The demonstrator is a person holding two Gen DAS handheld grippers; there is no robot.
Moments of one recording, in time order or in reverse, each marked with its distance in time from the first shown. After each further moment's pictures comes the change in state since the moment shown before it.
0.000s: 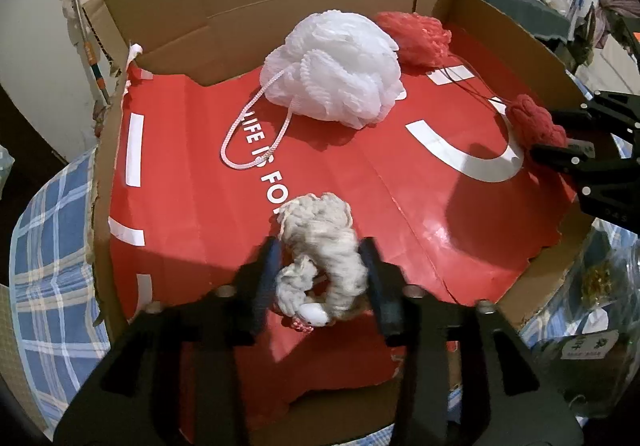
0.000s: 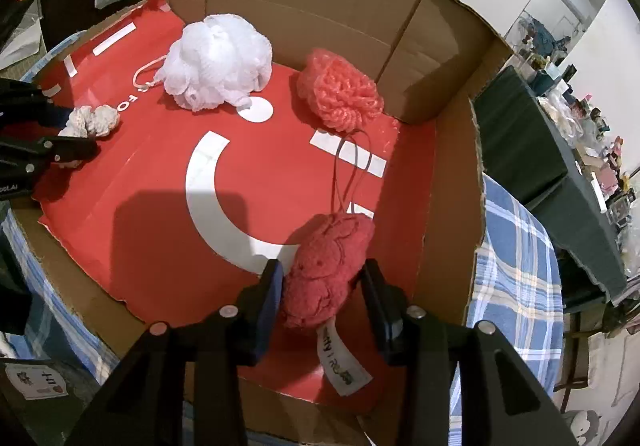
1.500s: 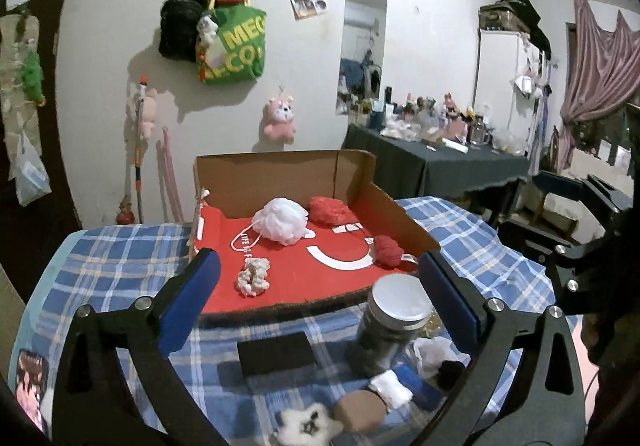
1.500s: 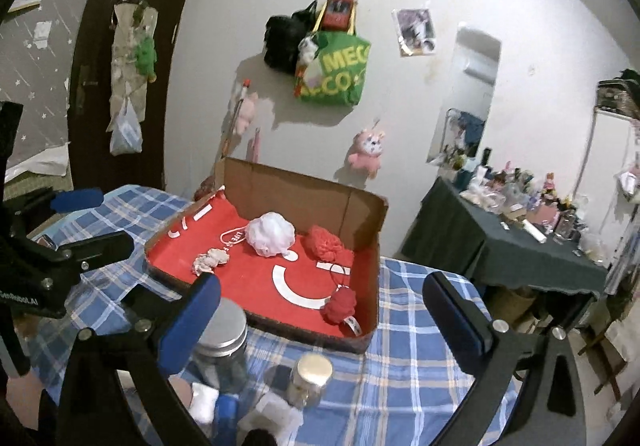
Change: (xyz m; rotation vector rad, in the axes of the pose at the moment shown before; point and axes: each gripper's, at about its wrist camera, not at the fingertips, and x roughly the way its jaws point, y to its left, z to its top) left arm -0.239 -0.082 -0.143 -0.122 -0.679 -0.009; right arm -0.247 0.052 -0.099 0.171 -0.591 -0.099
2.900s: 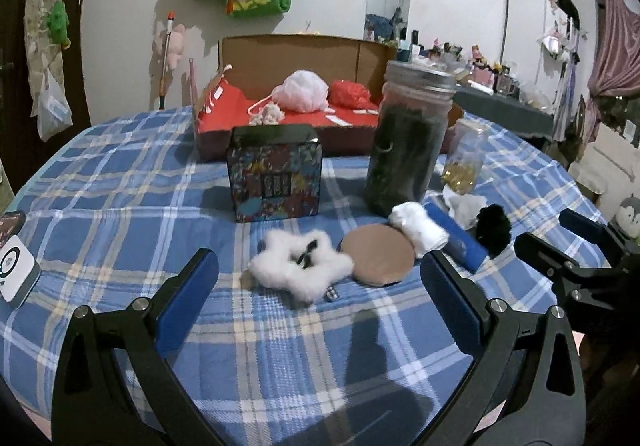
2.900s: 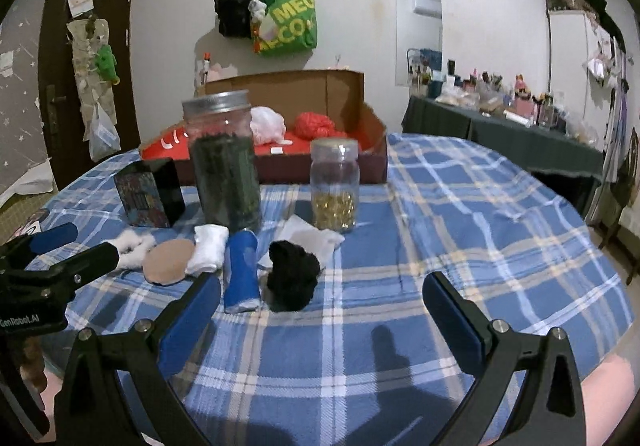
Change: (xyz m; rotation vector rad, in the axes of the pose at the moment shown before) left arm 0.011 -0.010 -0.155 -0.044 0.181 0.101; right arm -0.016 0.042 -0.188 0.263 0.081 -0.051
